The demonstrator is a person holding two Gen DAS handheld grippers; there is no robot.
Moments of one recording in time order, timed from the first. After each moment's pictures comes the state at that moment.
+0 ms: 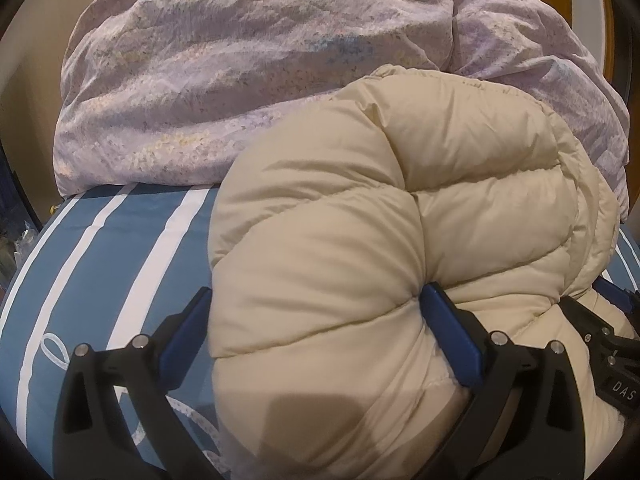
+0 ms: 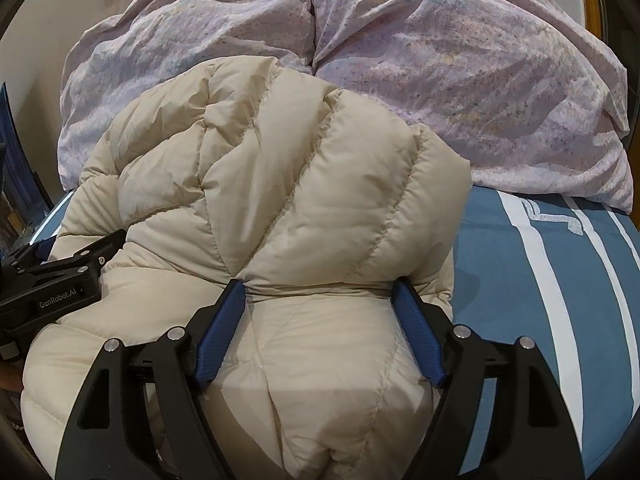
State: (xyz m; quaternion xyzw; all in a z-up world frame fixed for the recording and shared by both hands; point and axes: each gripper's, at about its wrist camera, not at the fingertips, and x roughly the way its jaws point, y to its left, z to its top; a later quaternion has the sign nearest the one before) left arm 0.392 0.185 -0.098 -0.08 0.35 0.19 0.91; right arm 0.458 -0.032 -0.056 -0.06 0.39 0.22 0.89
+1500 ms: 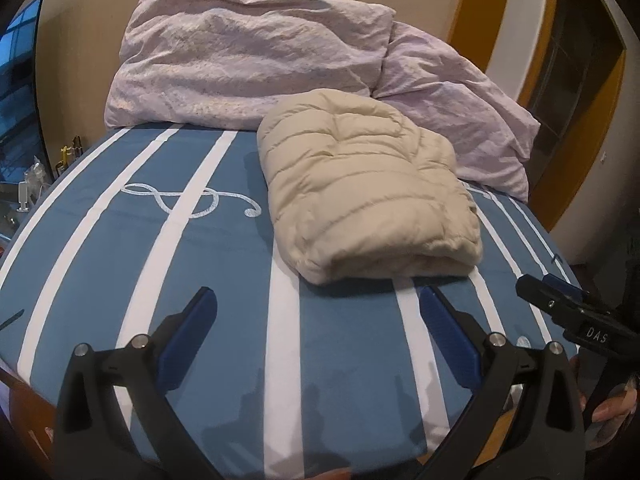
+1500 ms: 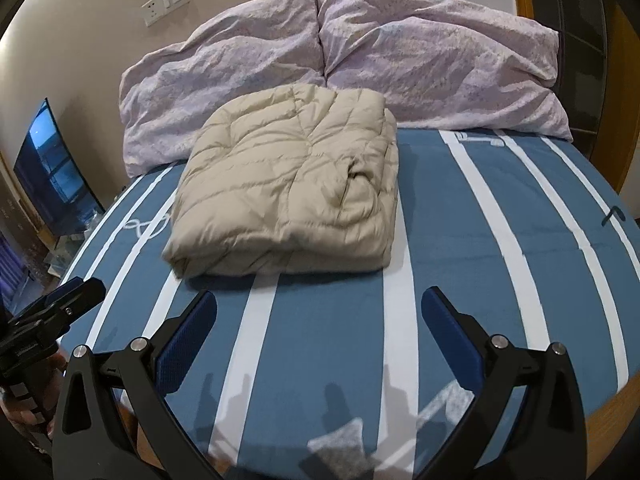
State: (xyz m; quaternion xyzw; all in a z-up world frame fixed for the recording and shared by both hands) left arm 0.129 0.108 -0.049 -0.15 0.33 0.11 0.93; right arm 0.235 -0.103 0.010 -0.01 0.40 0.23 0.89
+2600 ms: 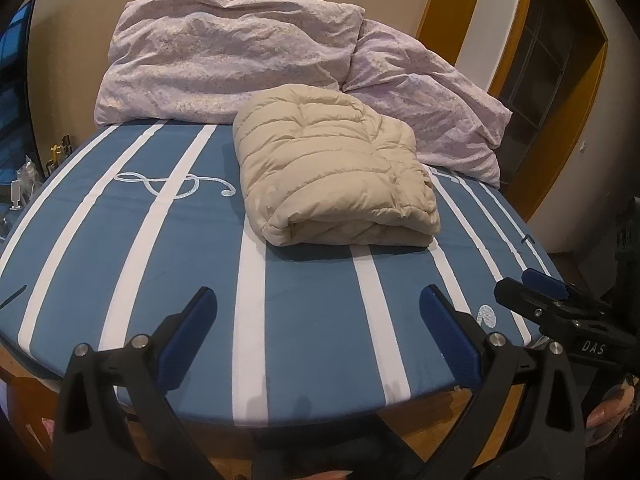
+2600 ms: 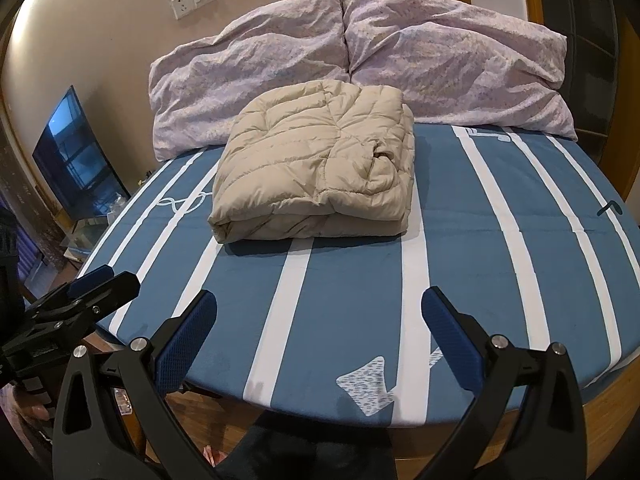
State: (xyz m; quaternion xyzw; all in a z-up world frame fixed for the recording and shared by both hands) left arm 0.094 0.072 -0.037 -0.16 0.33 0.08 0.93; right arm 0.187 -0.111 0.028 -0.01 0.41 0.26 0.88
